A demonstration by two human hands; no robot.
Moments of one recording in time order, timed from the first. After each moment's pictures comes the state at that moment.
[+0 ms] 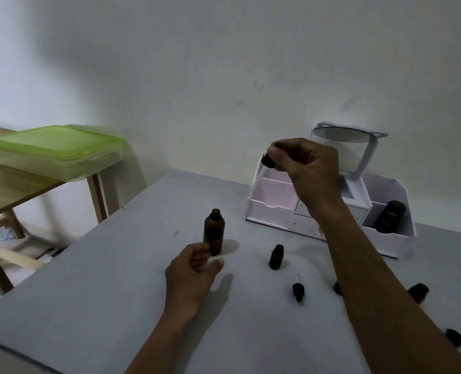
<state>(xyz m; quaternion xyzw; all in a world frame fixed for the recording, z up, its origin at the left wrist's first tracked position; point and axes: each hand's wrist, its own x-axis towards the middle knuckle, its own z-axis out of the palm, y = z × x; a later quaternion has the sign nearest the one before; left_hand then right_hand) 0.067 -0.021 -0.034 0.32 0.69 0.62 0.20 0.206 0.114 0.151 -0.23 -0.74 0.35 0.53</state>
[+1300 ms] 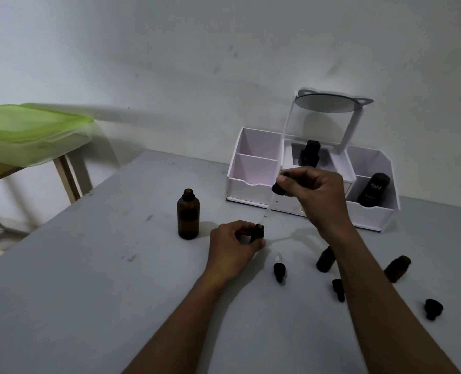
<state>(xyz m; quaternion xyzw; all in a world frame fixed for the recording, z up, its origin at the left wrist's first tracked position) 0.136 0.067 -0.033 0.48 0.68 0.51 0.22 0.273 0.147 0.073 -0.30 -0.74 0.34 0.49</state>
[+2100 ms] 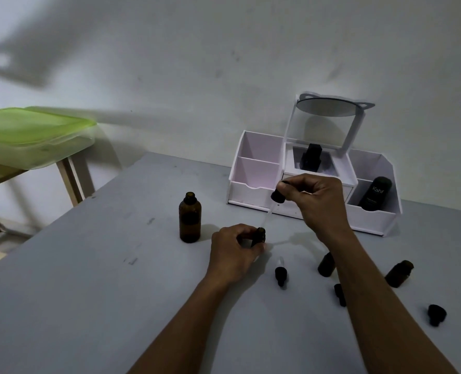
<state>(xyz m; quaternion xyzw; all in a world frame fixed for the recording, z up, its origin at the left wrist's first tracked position) 0.135 0.071 -0.035 0.48 0.69 0.50 0.20 0.271 0.153 0.068 -0.31 -0.77 0.28 0.48</state>
